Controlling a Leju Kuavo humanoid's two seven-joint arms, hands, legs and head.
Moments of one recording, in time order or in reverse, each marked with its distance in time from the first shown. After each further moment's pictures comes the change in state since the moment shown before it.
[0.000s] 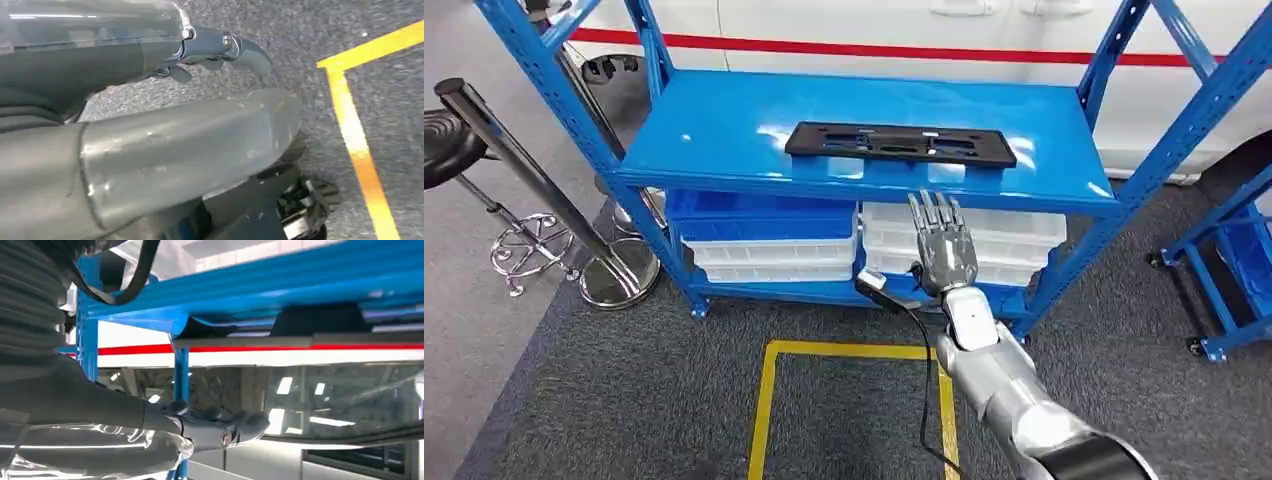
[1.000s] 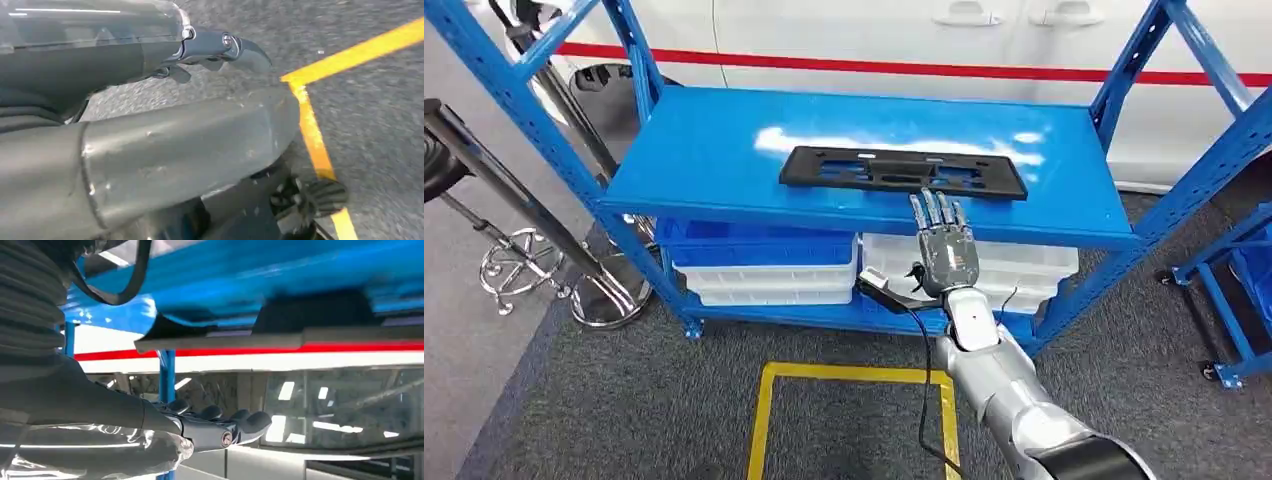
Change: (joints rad) left arm 0.004 -0.001 -0.017 0.000 0.000 0.003 -0.003; right arm 0.016 0.005 -0.025 -0.010 -0.002 0.000 -0.007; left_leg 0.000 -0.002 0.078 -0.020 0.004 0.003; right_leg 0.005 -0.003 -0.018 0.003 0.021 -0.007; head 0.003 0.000
